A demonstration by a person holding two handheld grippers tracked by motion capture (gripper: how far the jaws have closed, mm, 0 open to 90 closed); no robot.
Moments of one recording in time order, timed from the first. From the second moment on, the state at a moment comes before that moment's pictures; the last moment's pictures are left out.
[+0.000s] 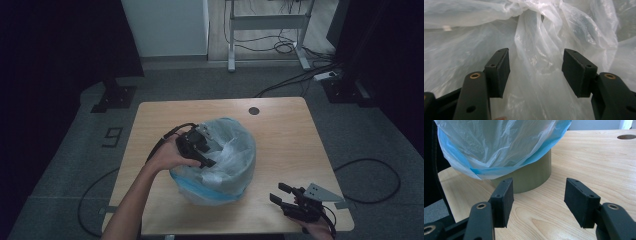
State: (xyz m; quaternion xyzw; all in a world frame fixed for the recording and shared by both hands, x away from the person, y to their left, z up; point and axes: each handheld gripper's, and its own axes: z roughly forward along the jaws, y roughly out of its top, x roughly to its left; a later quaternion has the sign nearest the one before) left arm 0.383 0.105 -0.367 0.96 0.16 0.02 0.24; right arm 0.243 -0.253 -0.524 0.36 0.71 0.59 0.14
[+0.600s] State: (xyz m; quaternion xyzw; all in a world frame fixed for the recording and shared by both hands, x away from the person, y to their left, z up) left arm 0.368 0.123 -0.346 0.93 0.17 0.05 0.33; right arm 0.244 -0.258 -0.522 0.37 0.70 0.59 0.15
